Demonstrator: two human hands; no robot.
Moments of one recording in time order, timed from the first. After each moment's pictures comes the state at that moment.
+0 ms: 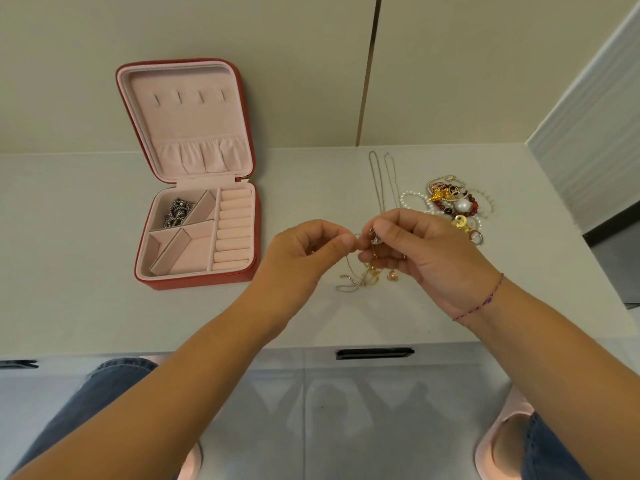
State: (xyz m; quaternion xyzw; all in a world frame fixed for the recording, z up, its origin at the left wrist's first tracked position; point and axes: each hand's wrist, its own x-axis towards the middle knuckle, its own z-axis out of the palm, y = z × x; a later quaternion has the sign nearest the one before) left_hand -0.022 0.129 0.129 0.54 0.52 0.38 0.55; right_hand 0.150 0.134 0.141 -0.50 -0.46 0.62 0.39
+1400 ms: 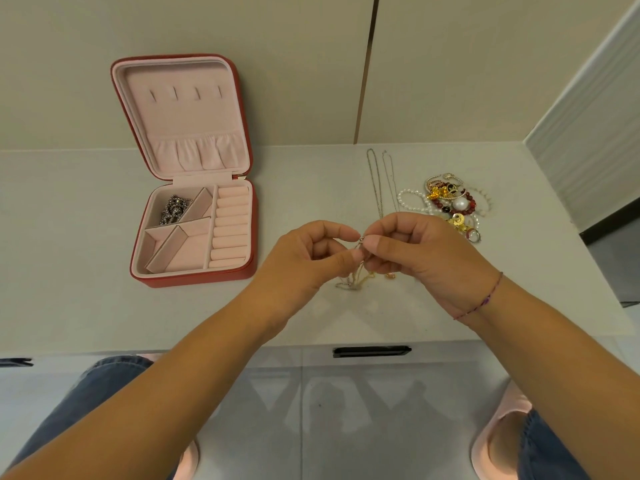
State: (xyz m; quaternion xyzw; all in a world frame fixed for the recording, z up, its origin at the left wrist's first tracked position) left_hand -0.022 0.128 0.129 0.51 0.50 0.34 0.61; right_hand 0.152 0.133 0.141 -0.51 -0.49 0.60 0.37
